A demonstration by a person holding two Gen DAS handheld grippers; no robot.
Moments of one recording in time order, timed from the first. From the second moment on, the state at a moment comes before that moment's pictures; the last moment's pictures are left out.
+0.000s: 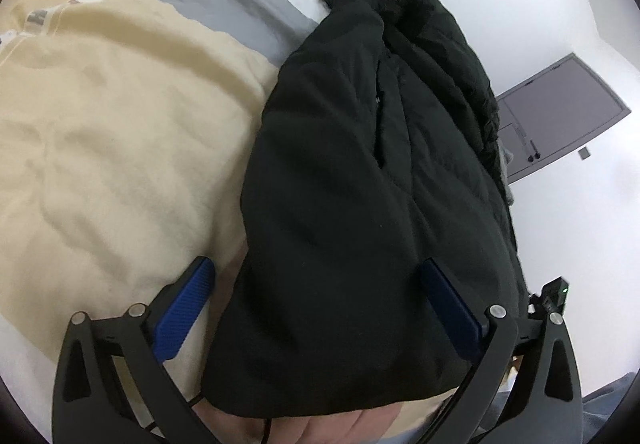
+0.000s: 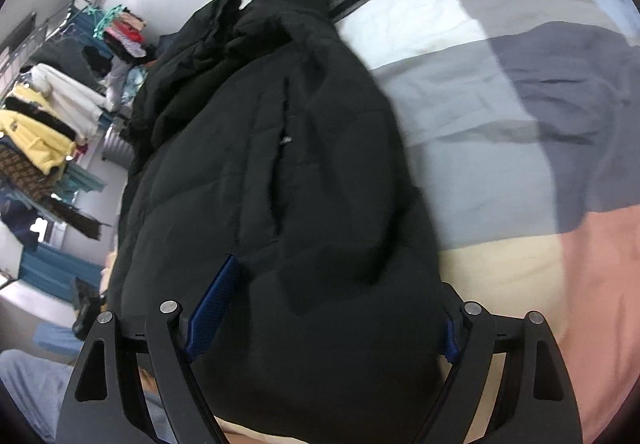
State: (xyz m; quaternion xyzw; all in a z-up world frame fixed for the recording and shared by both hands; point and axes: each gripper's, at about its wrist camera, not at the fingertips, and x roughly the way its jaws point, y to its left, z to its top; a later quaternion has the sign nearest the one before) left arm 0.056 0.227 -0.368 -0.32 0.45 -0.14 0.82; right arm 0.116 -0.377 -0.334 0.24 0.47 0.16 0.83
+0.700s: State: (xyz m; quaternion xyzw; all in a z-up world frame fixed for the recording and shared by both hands) left arm 0.062 0.205 -0.363 -0.32 0.45 -0.17 0.82; right arm 0.116 -0.348 -0.331 0.20 0.47 0.22 0.83
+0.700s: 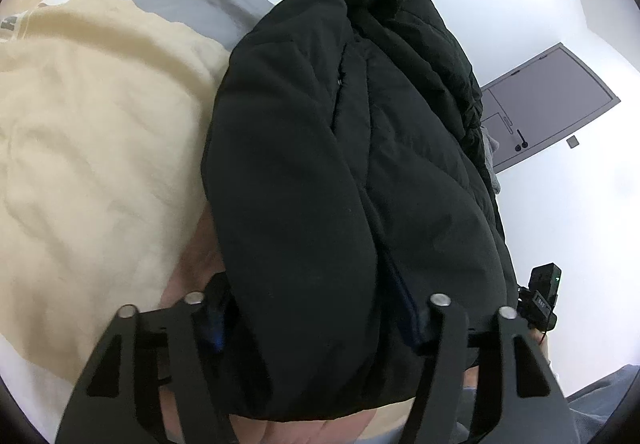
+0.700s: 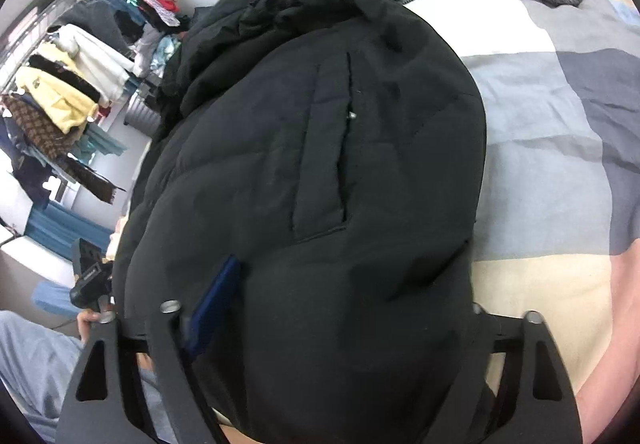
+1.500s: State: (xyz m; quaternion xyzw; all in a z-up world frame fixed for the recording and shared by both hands) left arm 0.057 0.231 -0.235 -0.36 0.33 -0.19 0.85; right arm 0.110 -0.329 -0.172 0.14 0.34 0.26 0.89
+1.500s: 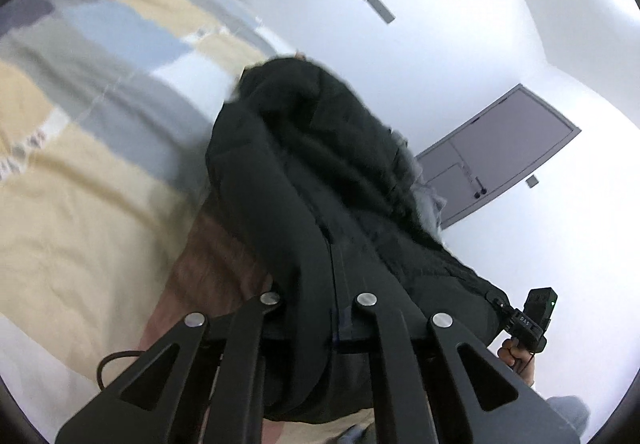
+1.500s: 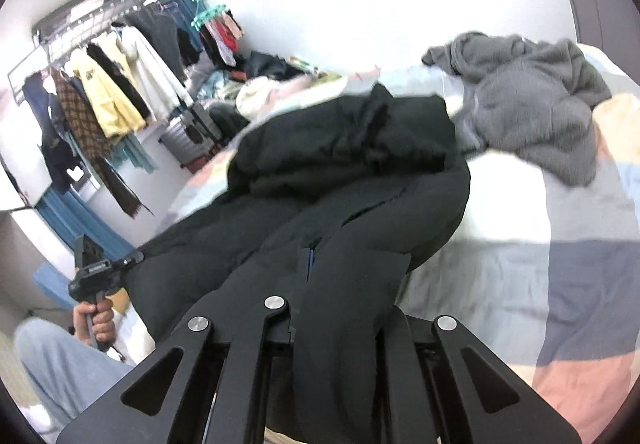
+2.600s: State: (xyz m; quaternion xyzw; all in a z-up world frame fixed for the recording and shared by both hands) left arm -0.023 0.238 -0.051 -0.22 0.40 -0.15 0.88; right arm -0.004 -0.332 -0.028 0.11 0.29 0.28 0.91
